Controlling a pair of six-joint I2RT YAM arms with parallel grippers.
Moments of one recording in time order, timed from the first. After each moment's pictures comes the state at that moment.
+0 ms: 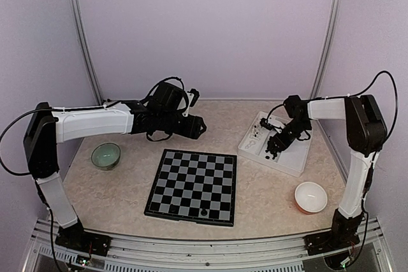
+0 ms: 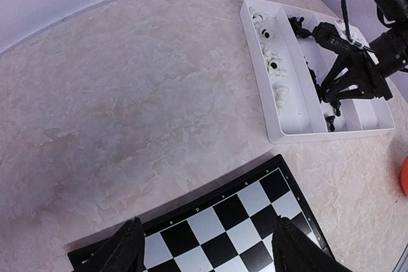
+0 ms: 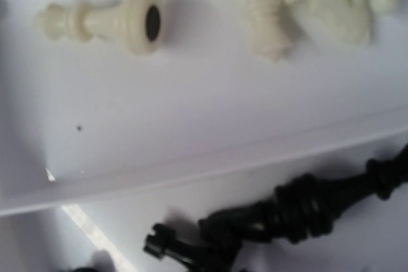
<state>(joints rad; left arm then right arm) -0.79 1.79 1.38 -0.24 -0.04 -0.26 0.21 1.98 1.34 -0.64 -0.35 -0.55</state>
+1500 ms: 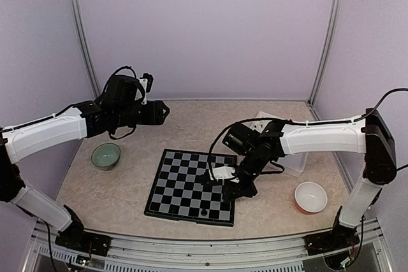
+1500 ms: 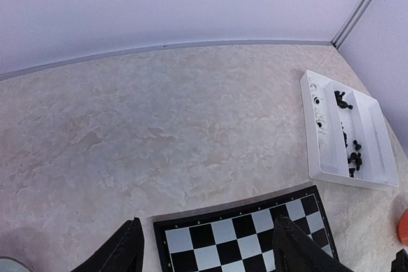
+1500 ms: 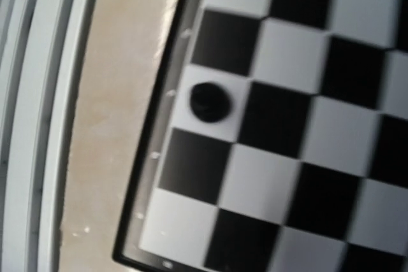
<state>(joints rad) -0.67 1.42 1.13 -0.23 -0.17 -0.34 0.96 1.72 1.22 -0.75 -0.45 -0.67</state>
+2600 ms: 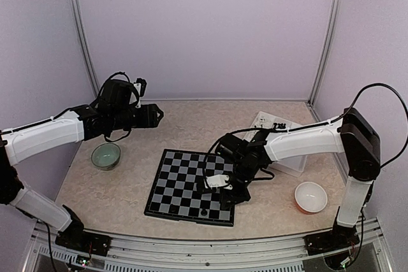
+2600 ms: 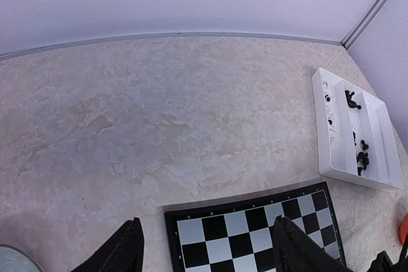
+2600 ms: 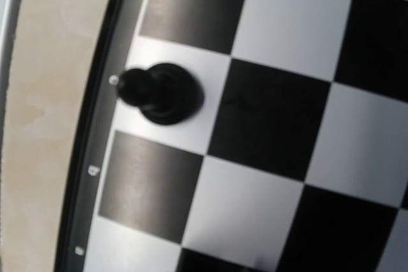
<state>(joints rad) -0.60 1.38 1.06 -0.22 -0.13 -0.38 0.99 1.86 1.22 -0.68 -0.40 -0.67</state>
